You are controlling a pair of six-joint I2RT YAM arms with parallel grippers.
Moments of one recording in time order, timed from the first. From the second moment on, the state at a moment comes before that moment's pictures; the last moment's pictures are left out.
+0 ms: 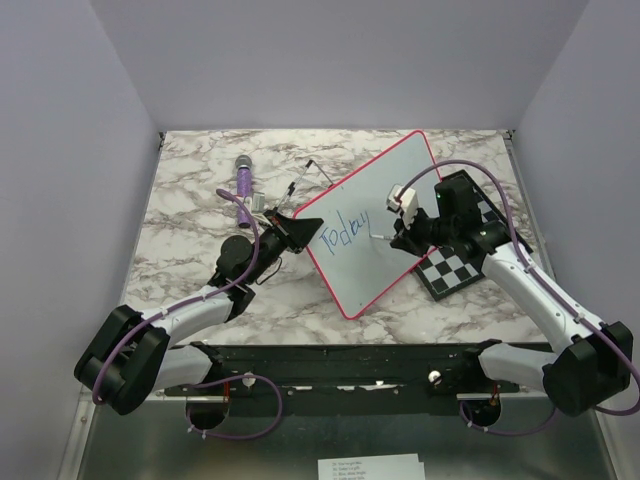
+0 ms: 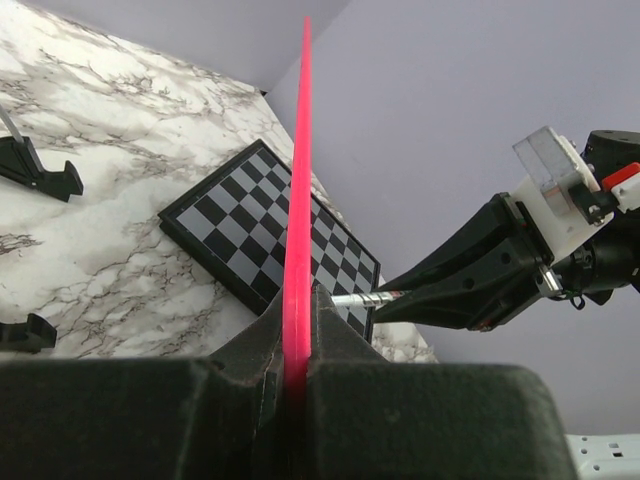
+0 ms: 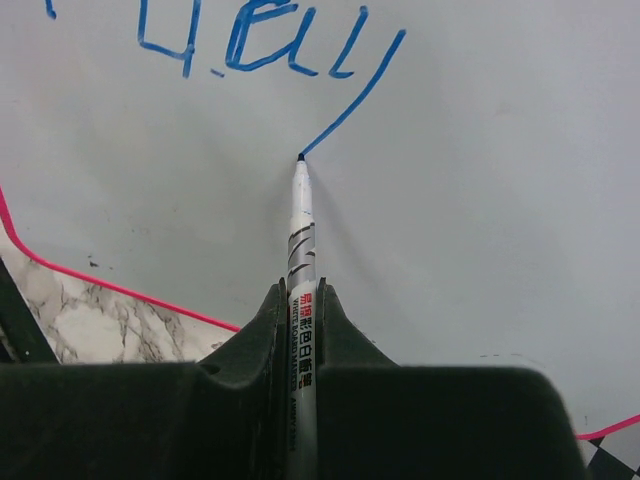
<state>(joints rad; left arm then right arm) -0.58 1.20 0.40 0.97 0.15 -0.83 0.40 1.18 0.97 -0.50 -0.46 -0.52</state>
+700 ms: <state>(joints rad) -0.58 1.21 0.40 0.99 0.15 -0.83 0.40 1.21 0.99 -0.57 -0.53 -0.53</state>
